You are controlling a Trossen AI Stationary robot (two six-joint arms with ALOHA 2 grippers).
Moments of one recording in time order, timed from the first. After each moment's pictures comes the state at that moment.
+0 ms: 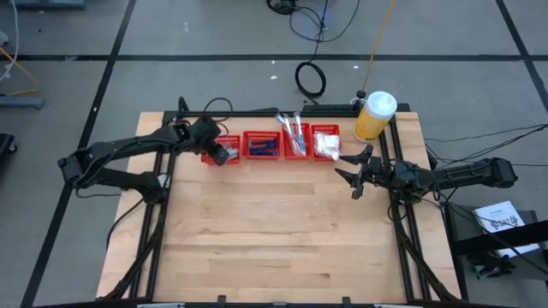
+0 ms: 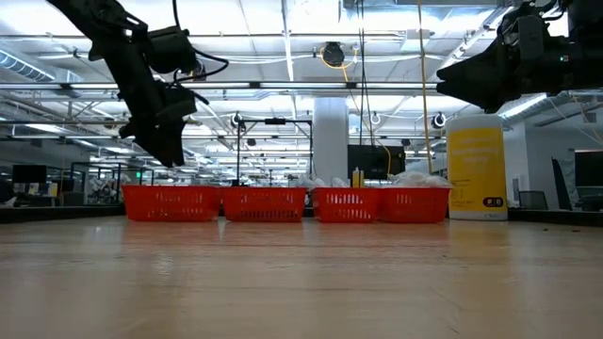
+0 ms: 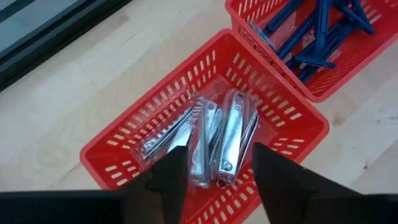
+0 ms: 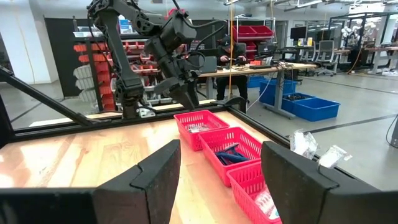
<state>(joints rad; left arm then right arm) 0.56 1.18 0.72 -0.55 -0.12 -0.27 0.05 0.47 0.08 0.47 0.37 0.04</state>
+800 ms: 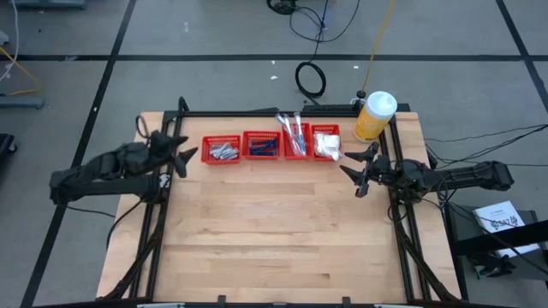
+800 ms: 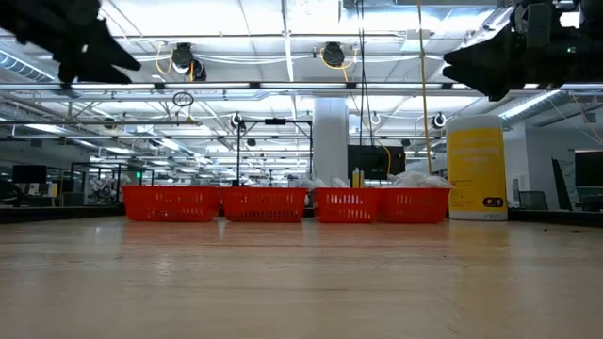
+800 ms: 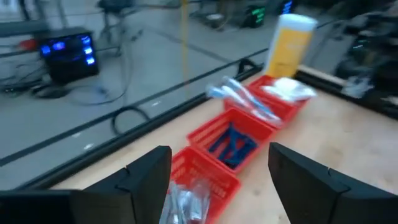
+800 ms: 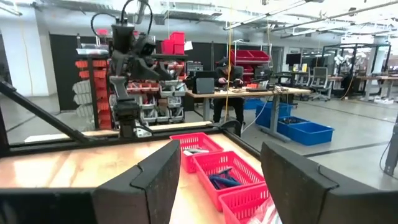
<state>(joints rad) 0.14 0.28 0.54 -0.58 -0.49 -0.28 0.05 0.36 0.08 0.45 0.37 -0.05</state>
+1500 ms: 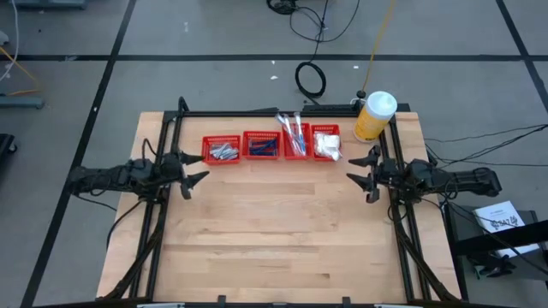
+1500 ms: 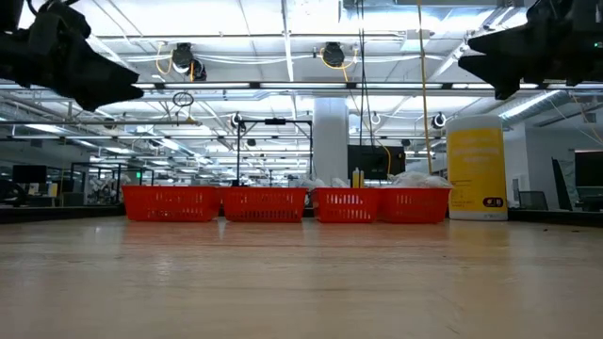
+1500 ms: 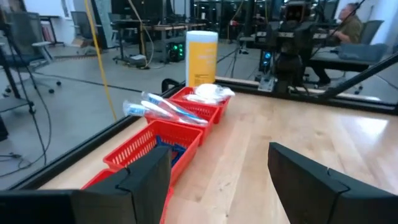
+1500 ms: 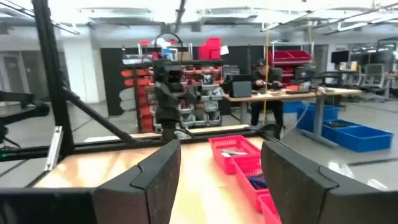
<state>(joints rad) -0.08 0.01 0.17 -0.25 -0.39 -0.07 0.05 0.10 0.08 0.20 0.20 0.02</state>
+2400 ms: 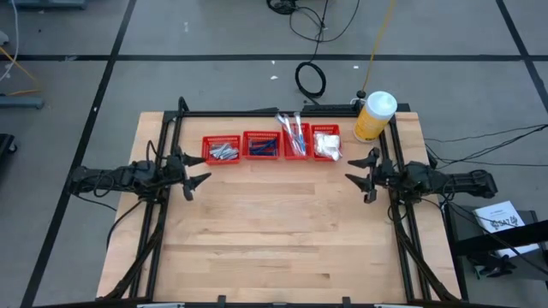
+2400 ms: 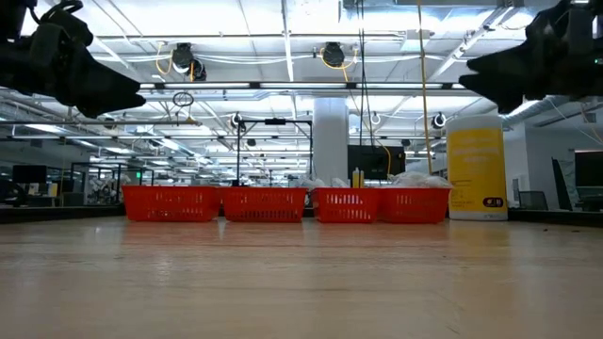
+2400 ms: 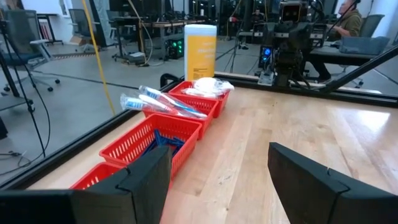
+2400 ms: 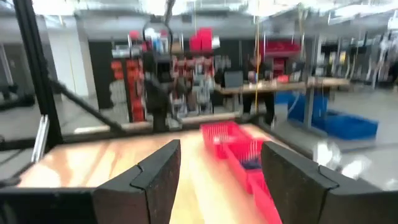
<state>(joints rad) -0.09 0.01 0.13 -0.21 -0.39 -0.06 0.05 0.02 0.02 0.16 0.23 0.02</state>
